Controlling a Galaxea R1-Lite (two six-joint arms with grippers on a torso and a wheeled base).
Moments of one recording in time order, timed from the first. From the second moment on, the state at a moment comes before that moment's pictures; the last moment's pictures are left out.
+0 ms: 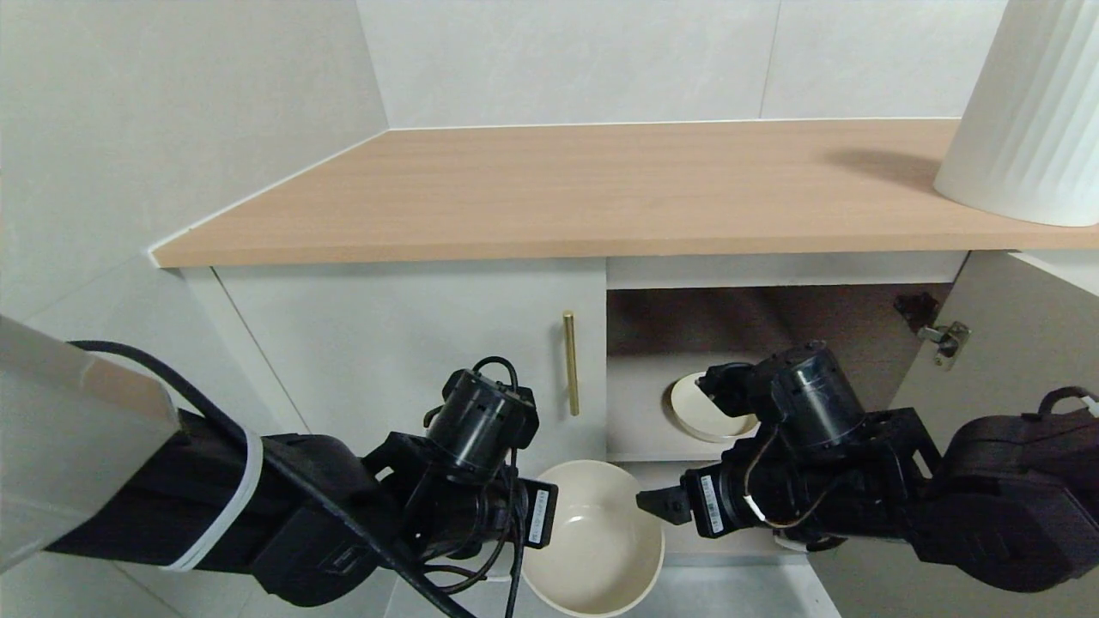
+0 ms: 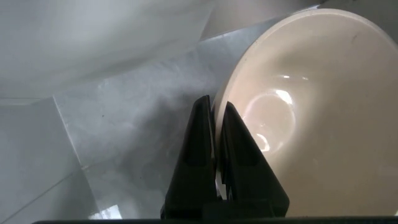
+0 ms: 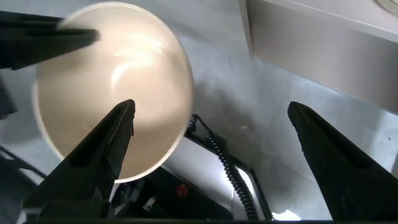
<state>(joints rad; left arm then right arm) -0.70 1.92 -0.85 -0.21 0.16 -0.37 0.72 1.82 -0.85 -0.26 0.00 0.33</state>
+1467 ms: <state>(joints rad) -0.74 1.89 -0.85 -0.20 0.19 -0.38 0.71 1.90 -0.87 -0.27 -0.07 0.34</state>
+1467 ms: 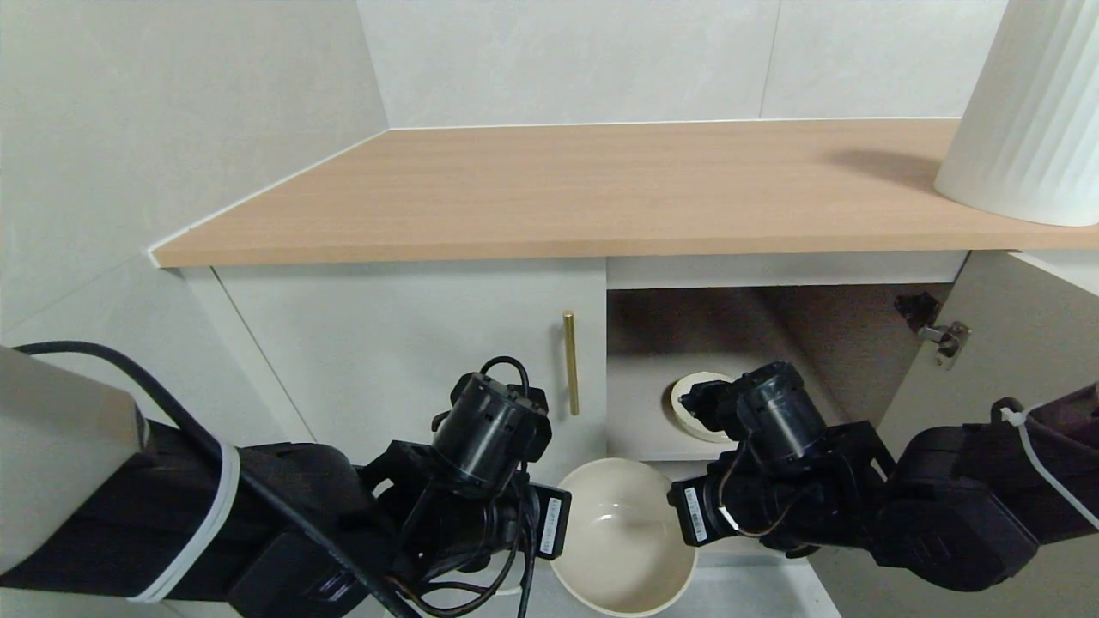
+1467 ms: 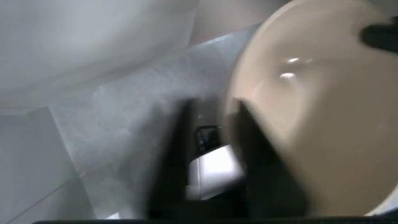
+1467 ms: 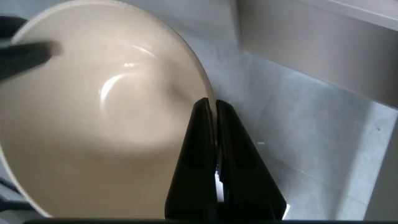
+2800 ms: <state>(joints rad) -0.74 1.88 -0.85 -0.21 0.19 -0.38 0.46 2.11 -1.14 -0.22 -0.33 0.54</state>
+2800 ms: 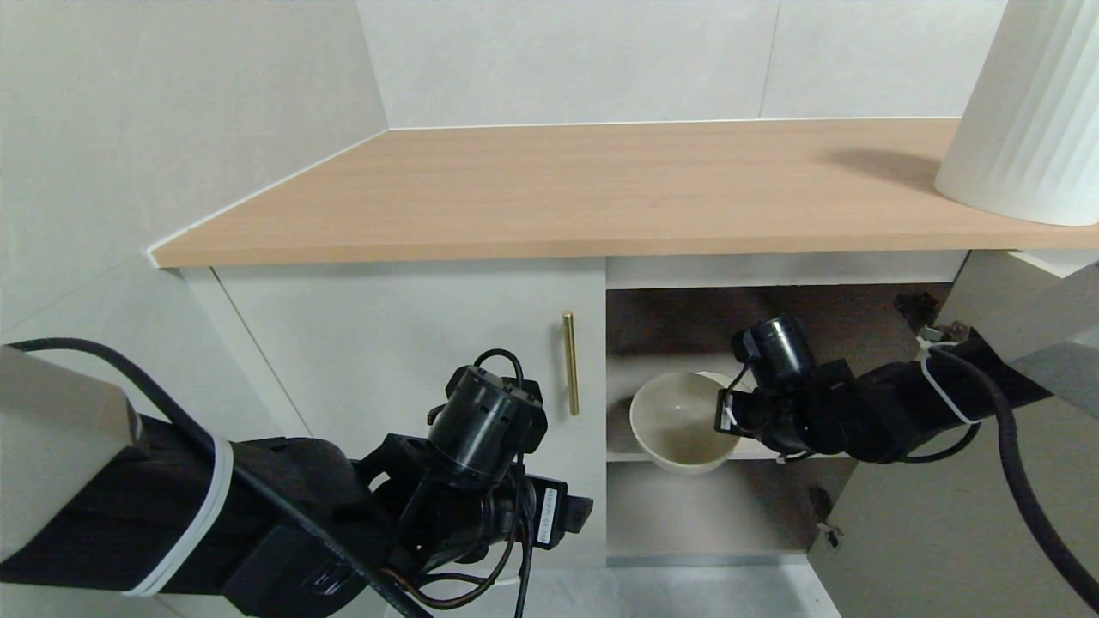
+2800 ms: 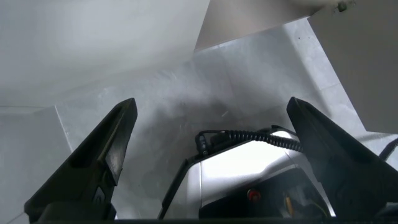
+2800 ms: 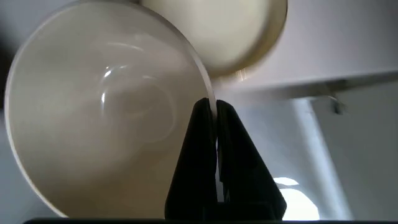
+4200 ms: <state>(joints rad) -0.74 1.88 -0.85 -0.21 0.20 -0.38 0.34 2.30 -1.37 -0.20 -0.47 0.72</state>
